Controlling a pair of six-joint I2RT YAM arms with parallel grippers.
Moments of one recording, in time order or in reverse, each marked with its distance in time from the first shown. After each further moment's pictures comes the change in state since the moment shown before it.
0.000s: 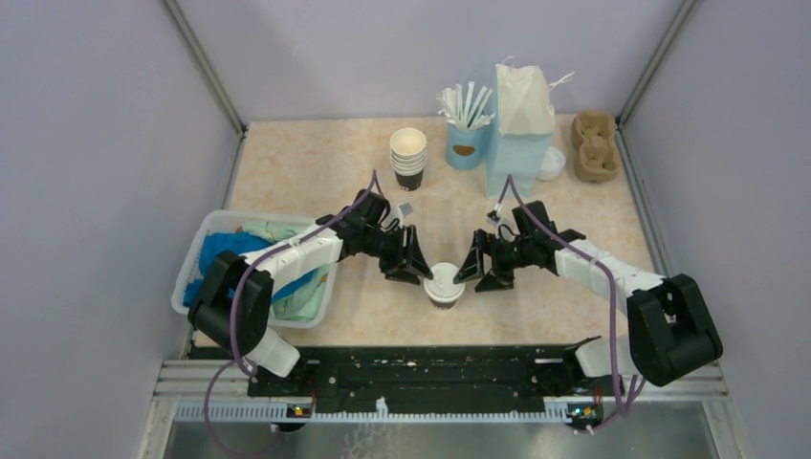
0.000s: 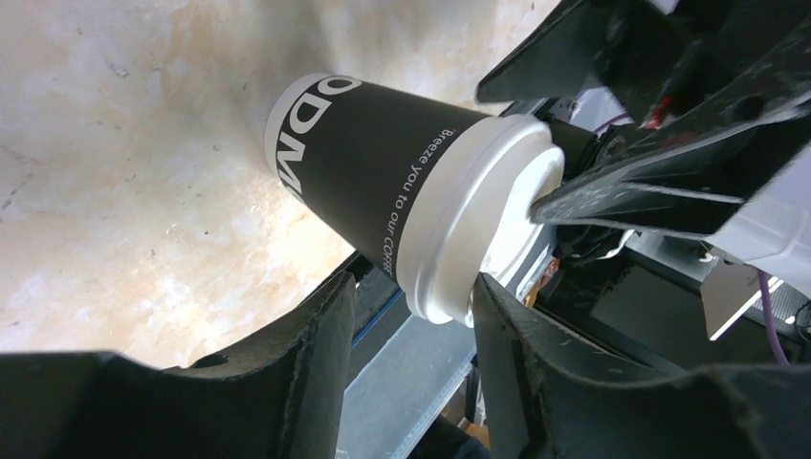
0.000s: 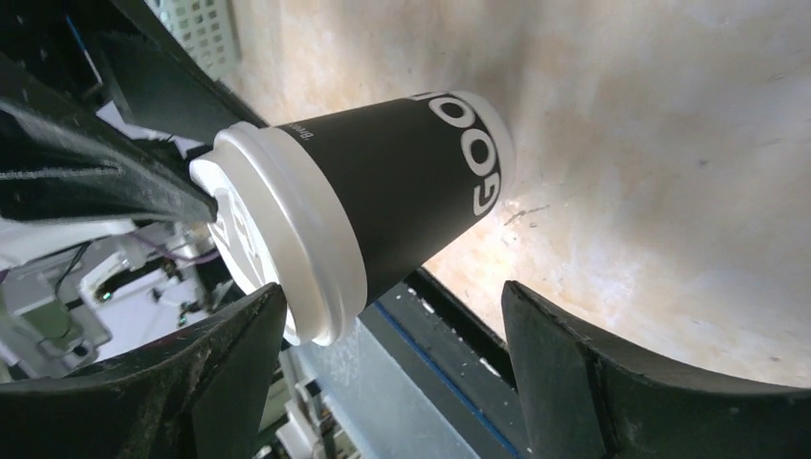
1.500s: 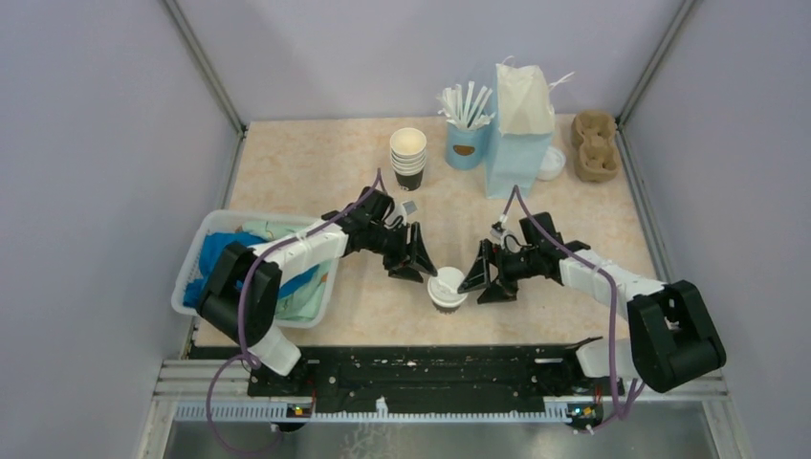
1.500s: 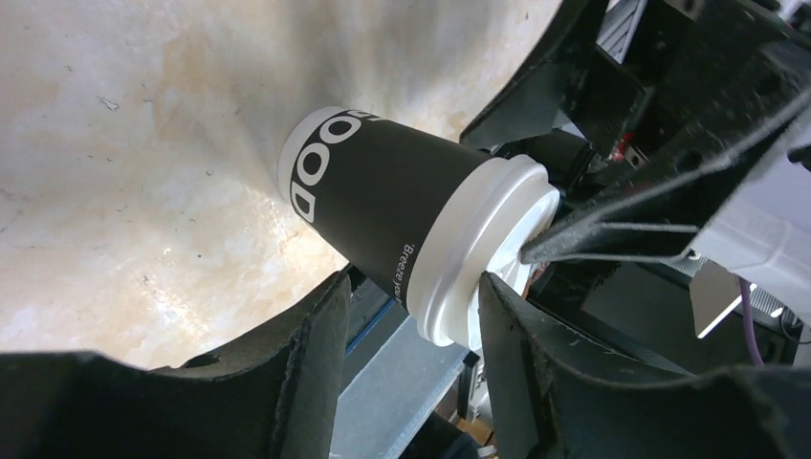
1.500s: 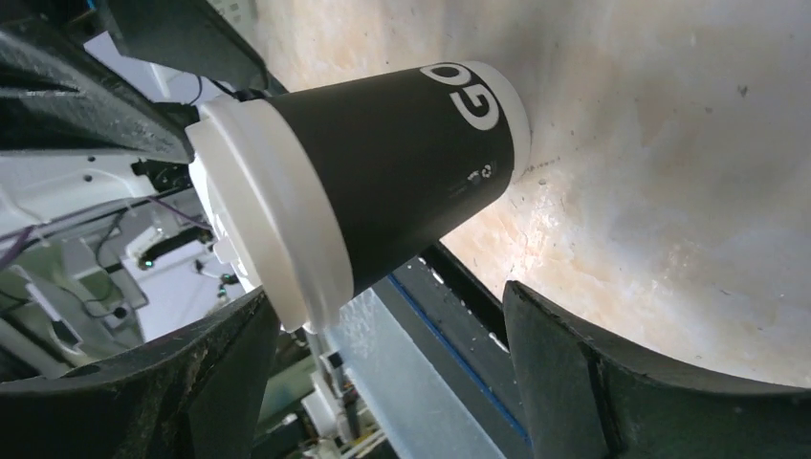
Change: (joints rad) left arm -0.003 0.064 0.057 -0.023 -0.007 -0.004; right arm -0.024 -0.046 -0.058 -0.008 -0.077 -0.035
